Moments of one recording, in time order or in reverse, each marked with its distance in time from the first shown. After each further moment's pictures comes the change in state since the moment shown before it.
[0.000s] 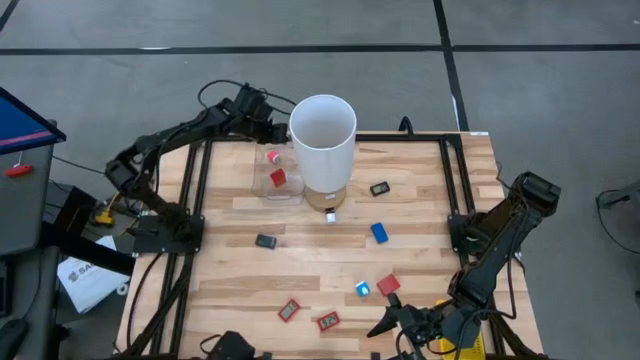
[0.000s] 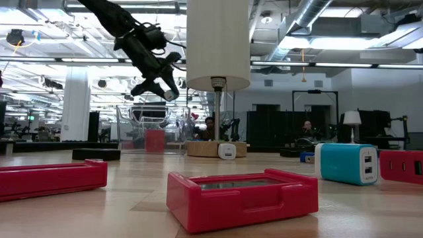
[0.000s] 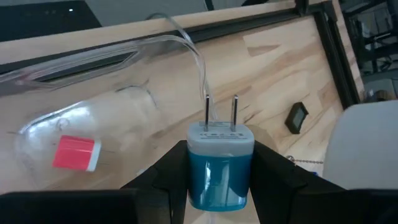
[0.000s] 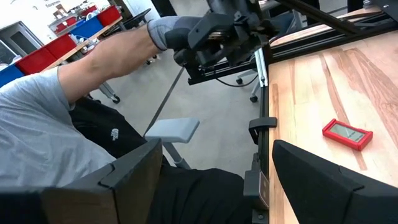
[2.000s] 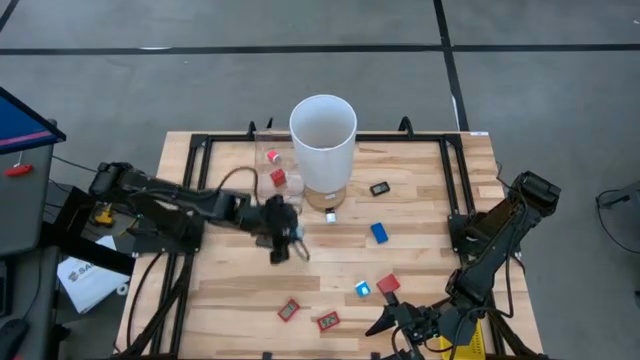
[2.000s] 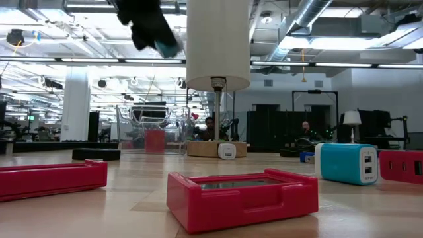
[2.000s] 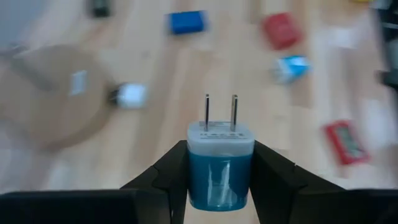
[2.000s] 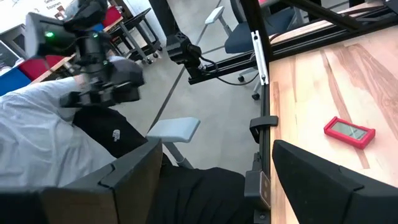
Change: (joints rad) left arm -1.002 -0.177 -0.122 -0.011 -0.509 0.224; right arm -0.019 0.000 0.000 -0.001 -0.027 0.018
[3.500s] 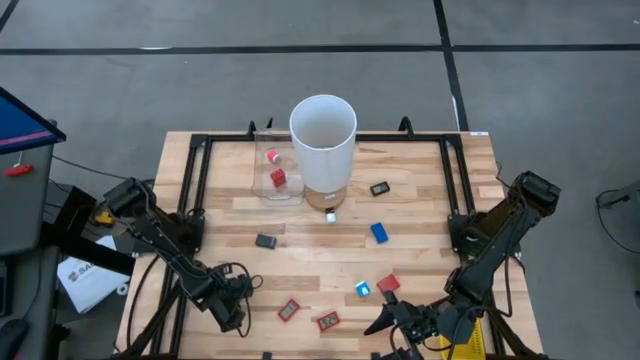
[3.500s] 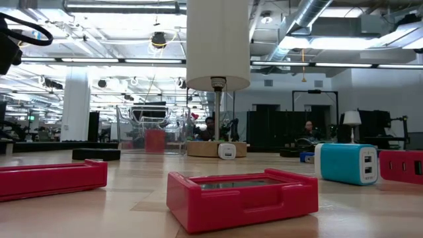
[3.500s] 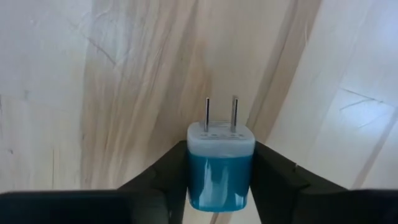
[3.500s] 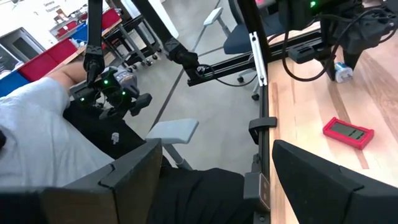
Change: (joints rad) left arm -0.680 0.233 -0.230 -0.122 0.094 -0.830; right arm -0.014 -0.001 0.000 0.002 -0.002 0.008
